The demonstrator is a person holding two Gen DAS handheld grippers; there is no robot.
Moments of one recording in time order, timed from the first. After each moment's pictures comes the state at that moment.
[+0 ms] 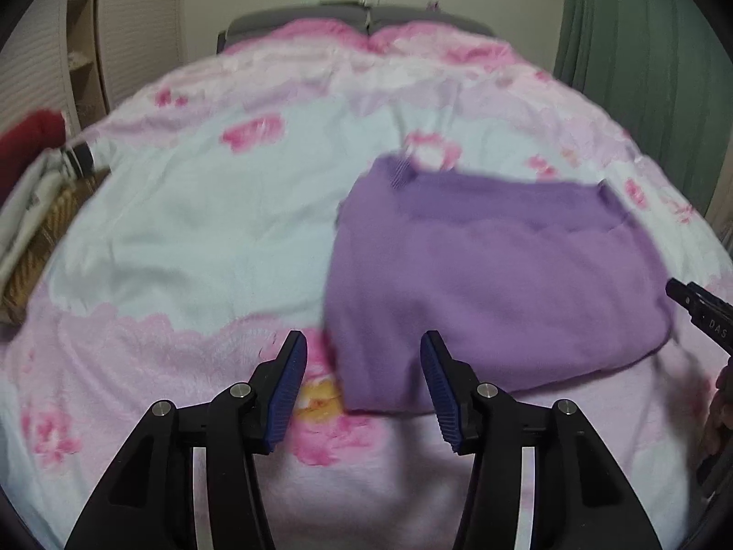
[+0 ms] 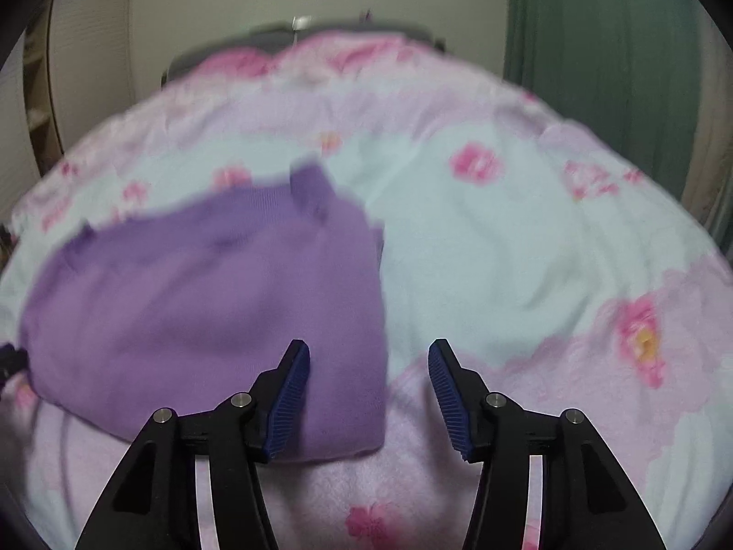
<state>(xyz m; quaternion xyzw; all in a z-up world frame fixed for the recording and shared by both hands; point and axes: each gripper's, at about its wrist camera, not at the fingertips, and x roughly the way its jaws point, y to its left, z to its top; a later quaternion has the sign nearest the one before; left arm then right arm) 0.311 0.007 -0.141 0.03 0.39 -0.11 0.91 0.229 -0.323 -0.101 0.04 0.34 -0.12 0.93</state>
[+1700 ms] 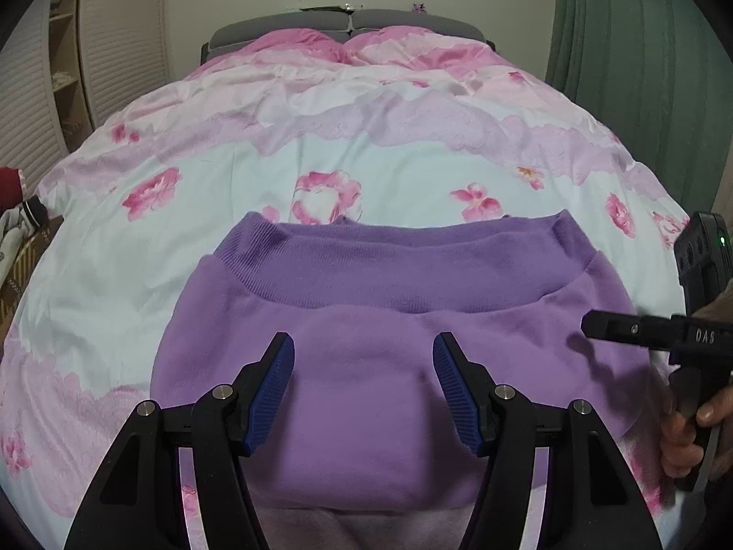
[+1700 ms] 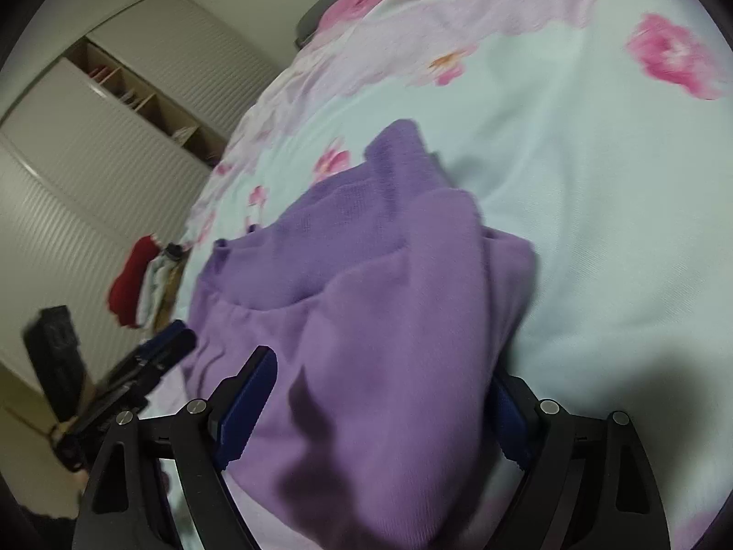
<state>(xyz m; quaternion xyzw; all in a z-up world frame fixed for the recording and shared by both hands) 0.346 -0.106 -0.127 0.03 0.39 -0.11 0.91 0.346 -0.387 -0.167 0.26 0.46 0.25 0.81</state>
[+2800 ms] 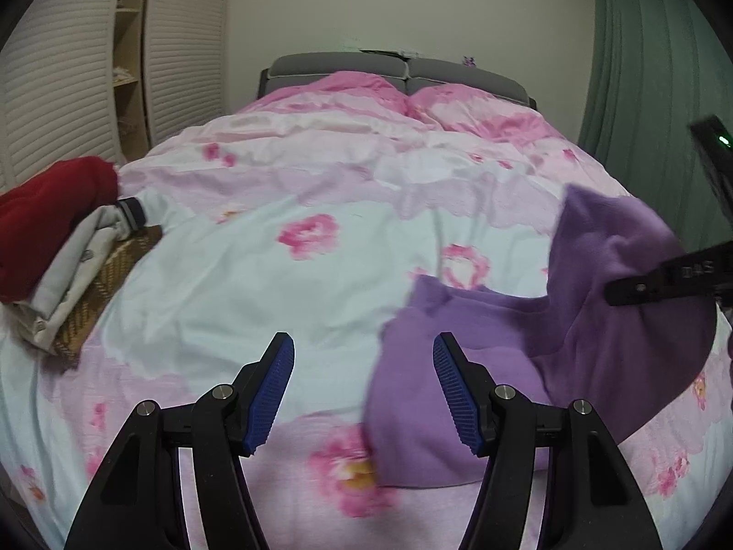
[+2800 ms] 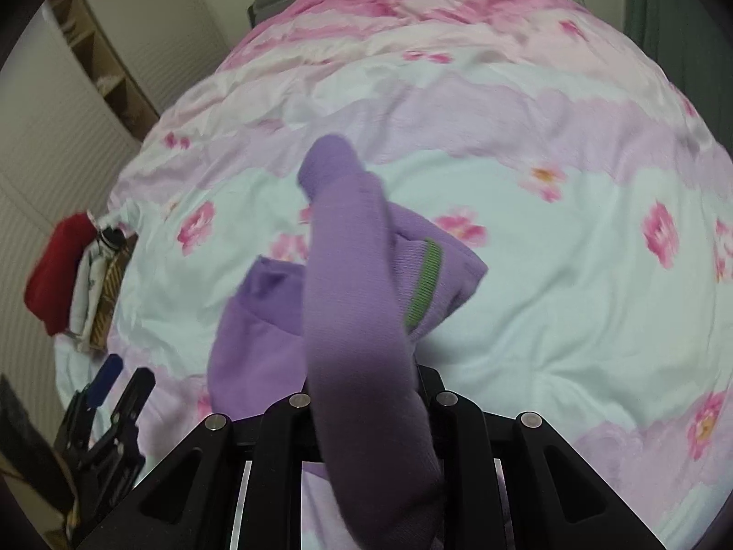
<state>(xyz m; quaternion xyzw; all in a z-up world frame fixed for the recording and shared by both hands) 0.324 0.041 -0.069 -0.01 0.33 -0.06 0.94 0.365 -0.201 -0.024 0.07 0.53 0.06 0.84</state>
